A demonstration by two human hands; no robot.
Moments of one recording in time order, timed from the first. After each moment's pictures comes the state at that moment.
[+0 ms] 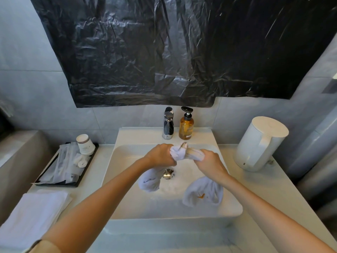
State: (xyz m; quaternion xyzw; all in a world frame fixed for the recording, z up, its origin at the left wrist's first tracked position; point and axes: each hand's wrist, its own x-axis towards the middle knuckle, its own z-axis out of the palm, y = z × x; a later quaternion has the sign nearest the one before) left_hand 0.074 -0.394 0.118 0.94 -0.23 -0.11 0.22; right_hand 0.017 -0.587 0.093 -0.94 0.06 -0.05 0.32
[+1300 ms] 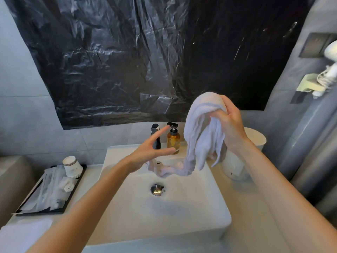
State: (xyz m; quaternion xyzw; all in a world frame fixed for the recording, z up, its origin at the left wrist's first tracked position) left_hand 0.050 -0.396 0.203 0.78 -0.22 -0.19 0.56; right_hand -0.006 -0.615 0.275 -0.71 -0.09 -0.28 0.64
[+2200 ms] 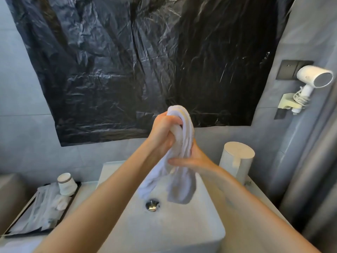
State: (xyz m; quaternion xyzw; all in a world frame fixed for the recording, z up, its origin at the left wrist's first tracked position) left_hand 0.010 -0.459 0.316 0.56 -0.19 -0.10 0.80; right_hand -0.014 -0.582 0.232 -0.77 -0.12 -0.06 0.62
